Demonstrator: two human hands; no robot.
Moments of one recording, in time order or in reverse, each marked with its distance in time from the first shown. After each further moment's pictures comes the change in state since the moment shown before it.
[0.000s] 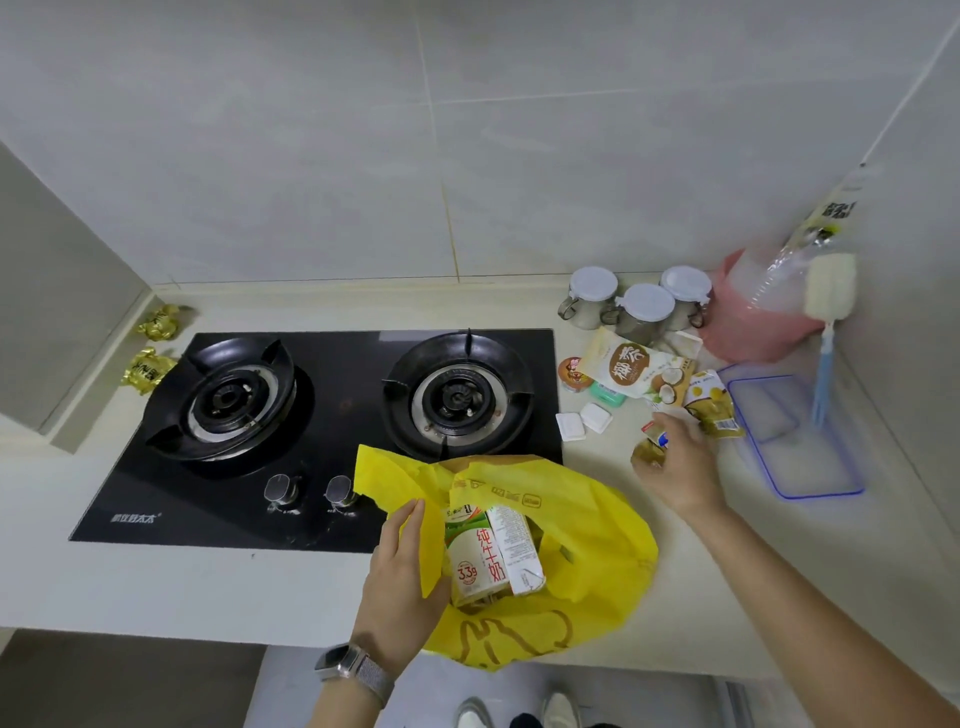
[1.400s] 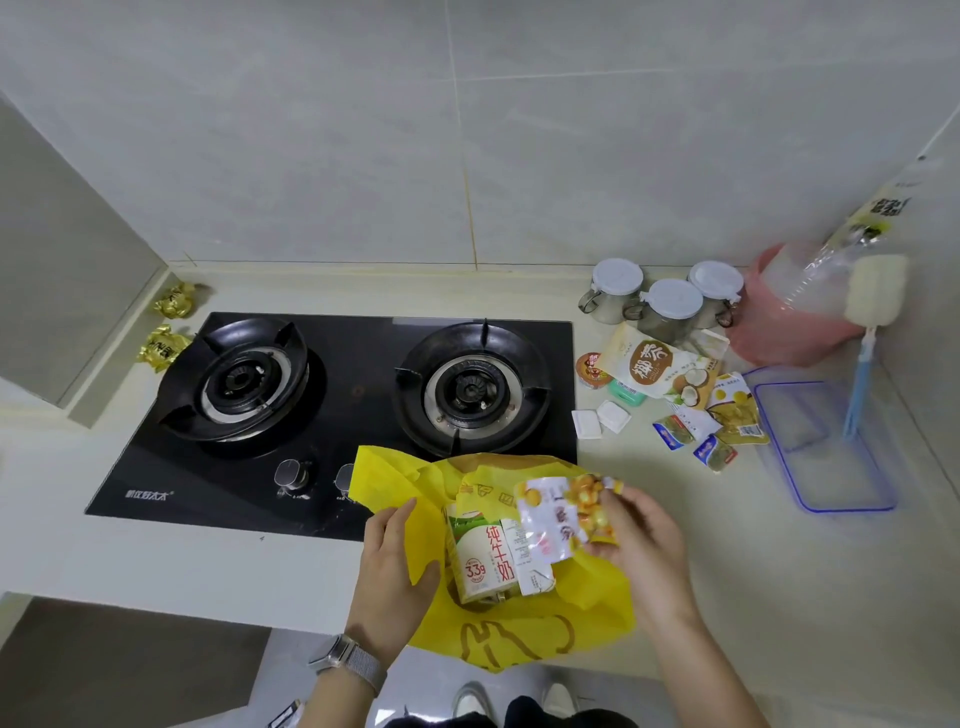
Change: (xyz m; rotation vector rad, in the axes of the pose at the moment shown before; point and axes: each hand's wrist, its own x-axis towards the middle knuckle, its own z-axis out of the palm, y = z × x) left_hand 0.005 -0.012 -0.003 -0.081 0.053 -0.140; right_hand -0.112 -0.089 0.001 1.165 -0.090 0.357
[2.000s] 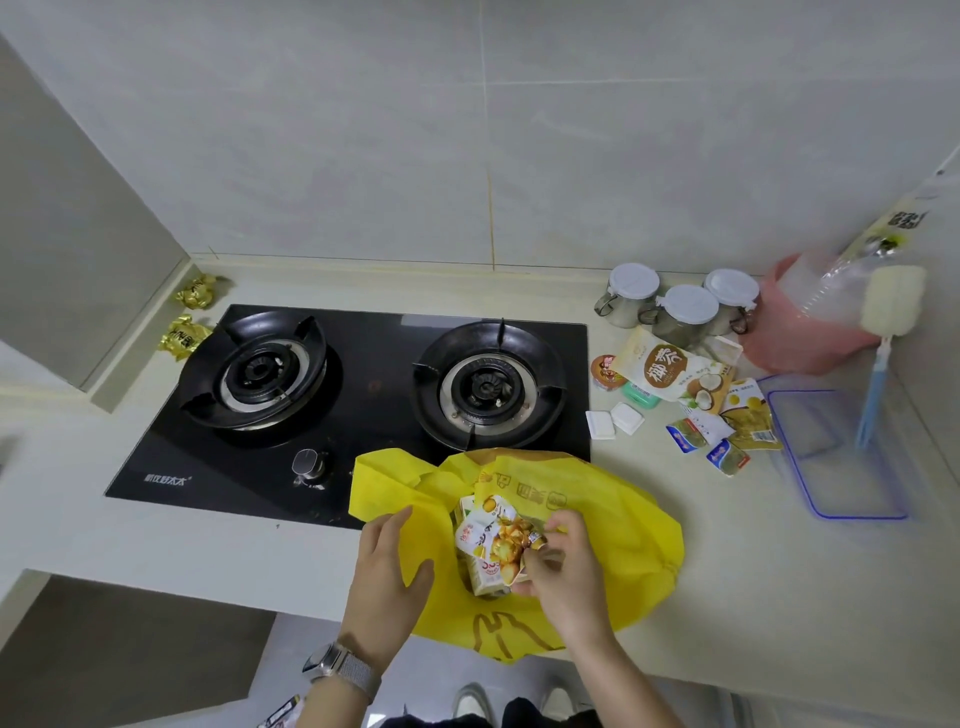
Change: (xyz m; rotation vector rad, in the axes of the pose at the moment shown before) left_hand -0.014 -0.019 -0.012 -0.033 0.061 -0.018; right_hand -0.038 0.048 0.053 -0.419 -0.184 0.049
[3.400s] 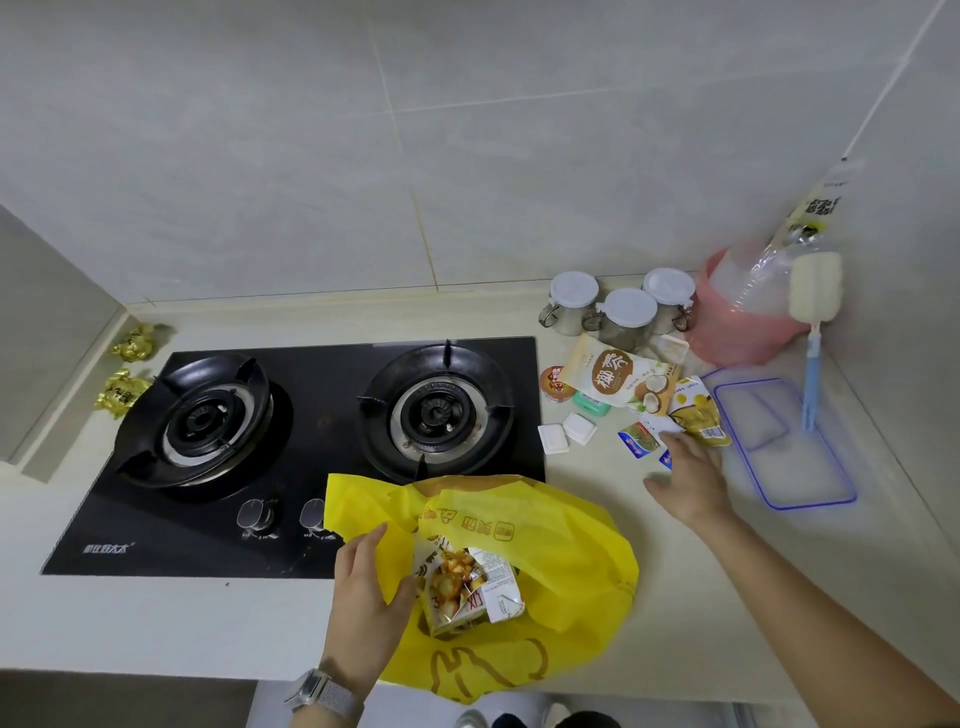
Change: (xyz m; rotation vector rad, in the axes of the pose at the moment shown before) left_hand 0.019 0.043 0.020 0.022 -0.029 -0.052; right_hand 0.170 0.028 -0.202 -0.962 0.242 -0.109
